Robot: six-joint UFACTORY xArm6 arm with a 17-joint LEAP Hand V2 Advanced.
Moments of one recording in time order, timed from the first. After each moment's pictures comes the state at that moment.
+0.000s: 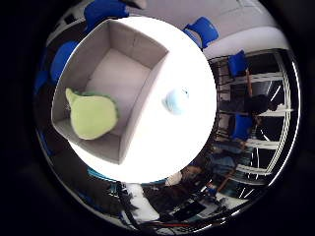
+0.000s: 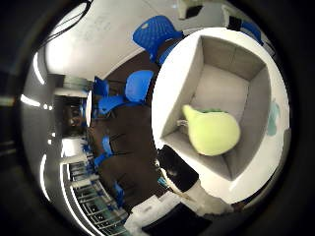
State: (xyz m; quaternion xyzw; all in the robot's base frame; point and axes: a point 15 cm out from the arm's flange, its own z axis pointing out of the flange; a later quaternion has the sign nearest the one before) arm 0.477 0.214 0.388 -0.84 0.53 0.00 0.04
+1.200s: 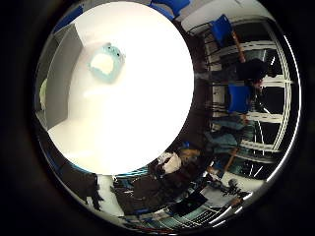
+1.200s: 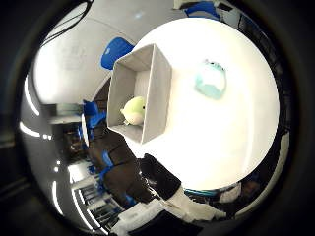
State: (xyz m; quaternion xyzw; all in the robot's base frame) arm 0.510 -0.076 0.372 -0.75 0.66 -0.04 0.03
